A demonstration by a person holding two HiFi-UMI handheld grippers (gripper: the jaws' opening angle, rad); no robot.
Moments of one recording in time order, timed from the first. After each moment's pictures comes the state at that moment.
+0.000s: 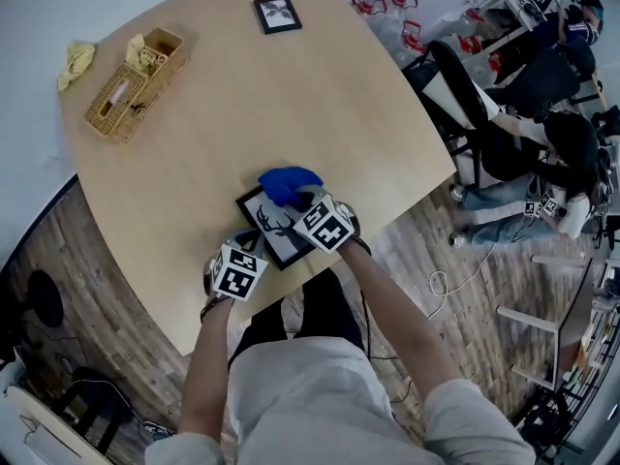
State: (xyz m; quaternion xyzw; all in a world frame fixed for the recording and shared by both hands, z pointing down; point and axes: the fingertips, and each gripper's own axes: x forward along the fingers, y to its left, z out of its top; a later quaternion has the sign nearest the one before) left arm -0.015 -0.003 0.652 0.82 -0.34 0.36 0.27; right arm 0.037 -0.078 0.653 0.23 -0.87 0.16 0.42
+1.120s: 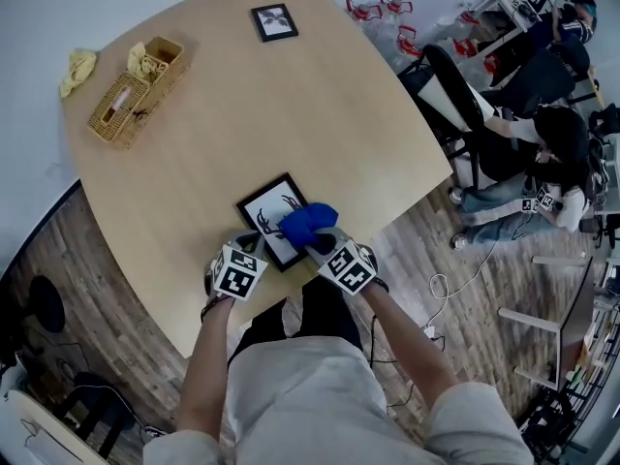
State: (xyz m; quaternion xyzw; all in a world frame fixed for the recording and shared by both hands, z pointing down) left arm -0.013 -0.002 0.651 0.83 -0.33 0.36 0.27; right arm 0.089 0.018 0.654 0.22 -0.86 0.17 0.42
